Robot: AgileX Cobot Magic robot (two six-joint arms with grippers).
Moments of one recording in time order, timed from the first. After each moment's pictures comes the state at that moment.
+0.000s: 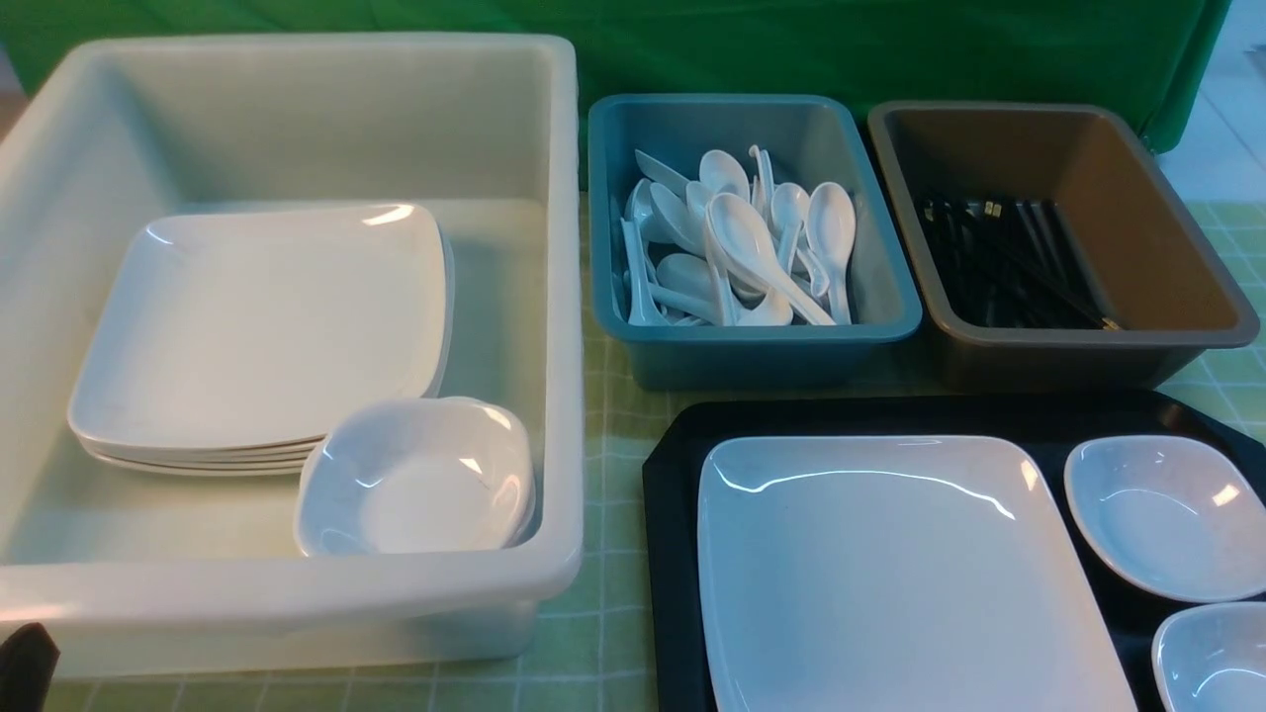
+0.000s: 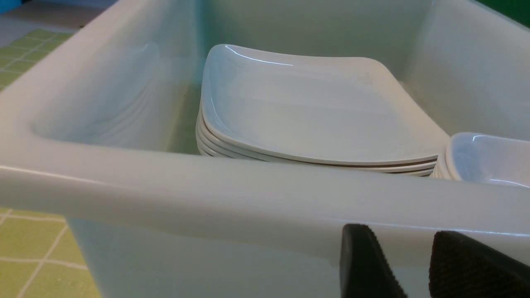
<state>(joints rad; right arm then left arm) 0.20 0.02 -0.49 0.12 0.80 -0.18 0.05 0.00 0.01 -0.04 0.21 -0.07</state>
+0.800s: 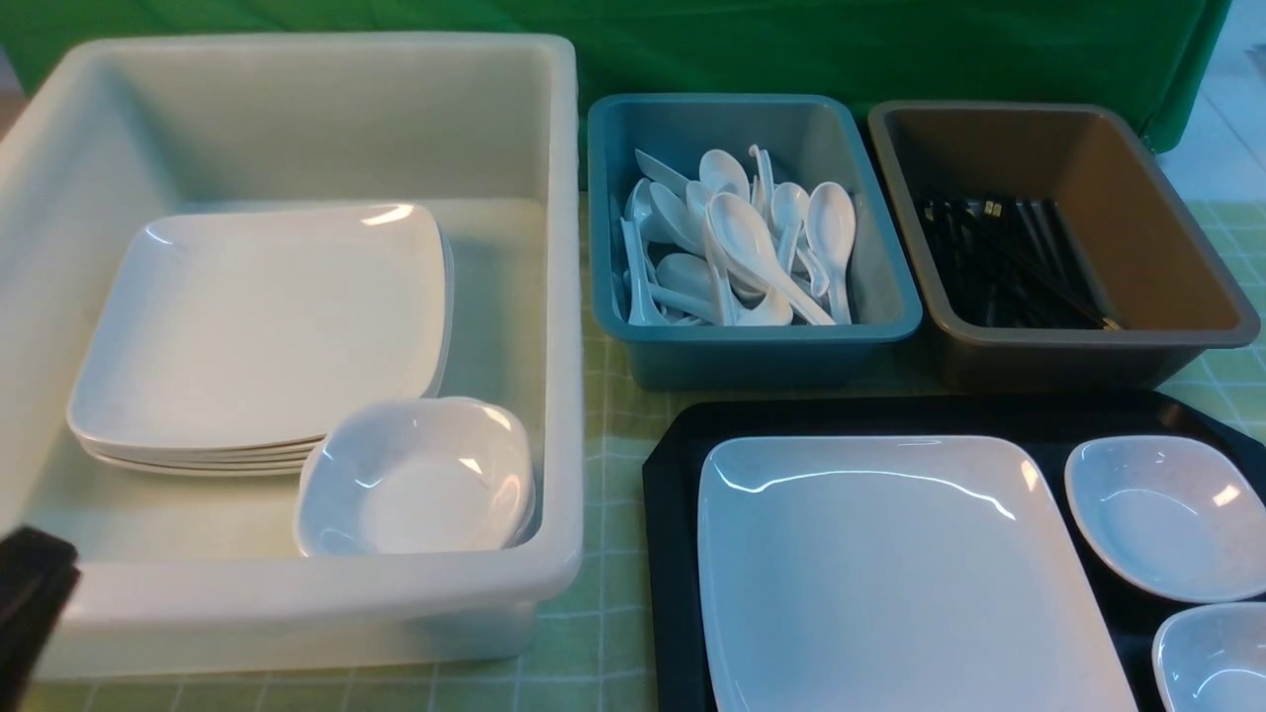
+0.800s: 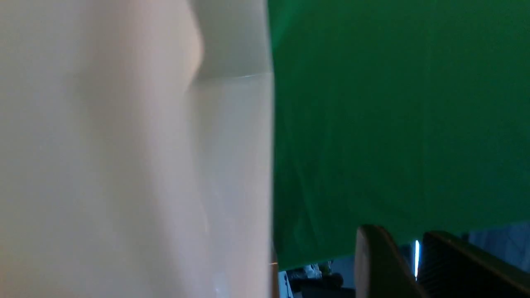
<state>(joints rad) 0.20 0.02 -0.48 0.12 0.78 -0.18 0.05 0.00 -0.17 -0.98 0.26 -0.32</state>
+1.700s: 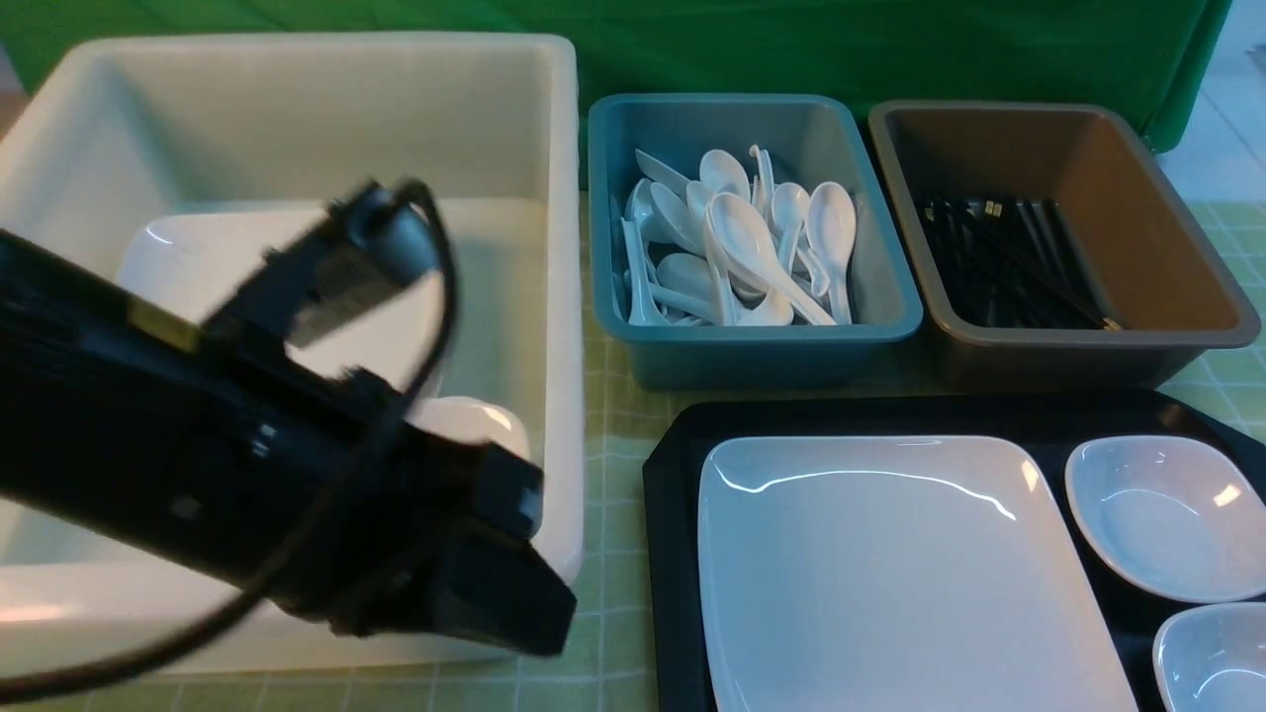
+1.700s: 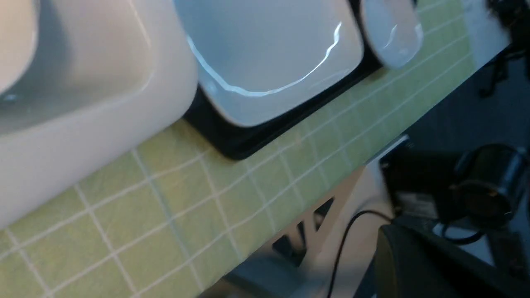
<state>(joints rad) 0.20 0.02 -0.48 0.12 0.78 -0.20 -0.53 1.20 -1.02 -0.59 1.07 -0.07</state>
